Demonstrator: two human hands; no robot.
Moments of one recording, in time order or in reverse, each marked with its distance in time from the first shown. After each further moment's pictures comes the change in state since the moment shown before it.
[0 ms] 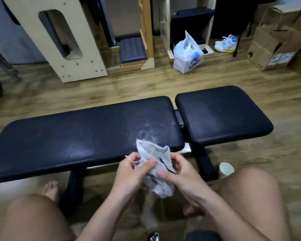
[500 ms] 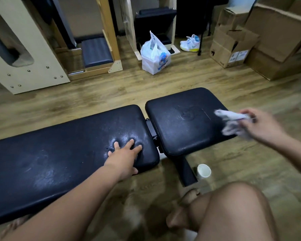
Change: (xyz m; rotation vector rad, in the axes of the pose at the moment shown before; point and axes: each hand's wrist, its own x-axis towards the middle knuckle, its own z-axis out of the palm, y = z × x) left_hand 0.155 0.004 0.050 1.662 -0.465 0.127; right_hand 0.022 -0.150 -0.264 -1.208 0.734 -0.106
